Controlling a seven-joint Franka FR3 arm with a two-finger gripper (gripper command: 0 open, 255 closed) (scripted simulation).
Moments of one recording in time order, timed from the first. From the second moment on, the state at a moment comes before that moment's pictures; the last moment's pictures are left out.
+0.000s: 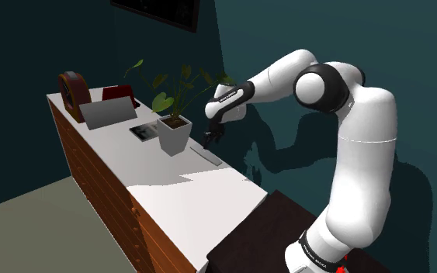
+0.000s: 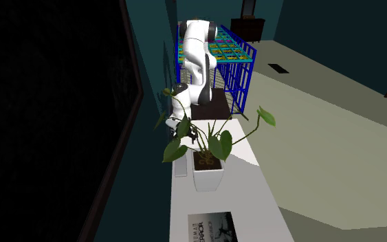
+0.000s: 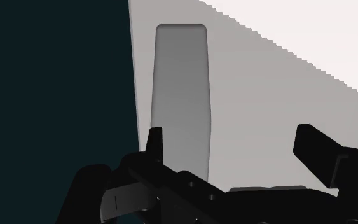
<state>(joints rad) -0.05 0.45 -0.11 -1.96 0.12 2.43 -0.32</state>
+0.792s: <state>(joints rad) -0.08 0.73 -0.10 -1.75 0.13 2.48 -0.33</state>
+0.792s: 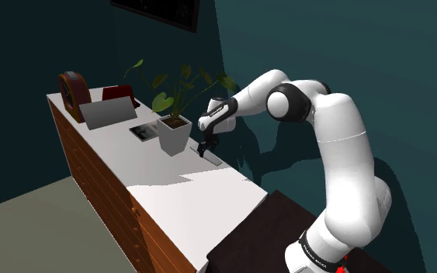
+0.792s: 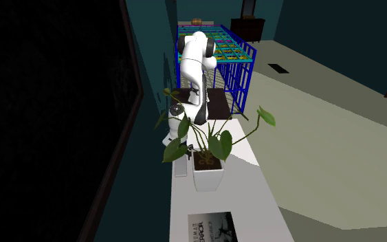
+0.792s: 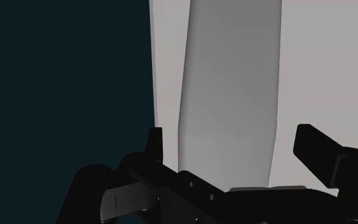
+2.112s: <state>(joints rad) -0.08 0.67 -0.11 -1.77 0.12 2.44 -0.33</state>
